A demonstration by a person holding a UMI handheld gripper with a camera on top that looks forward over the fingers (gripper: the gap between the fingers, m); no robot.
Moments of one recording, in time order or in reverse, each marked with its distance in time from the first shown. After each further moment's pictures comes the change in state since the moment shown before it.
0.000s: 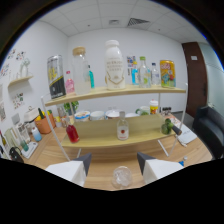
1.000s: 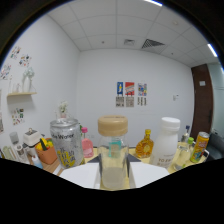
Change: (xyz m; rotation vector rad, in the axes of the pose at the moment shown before) arm -0.100 -0.220 0.076 0.242 -0.026 -0.115
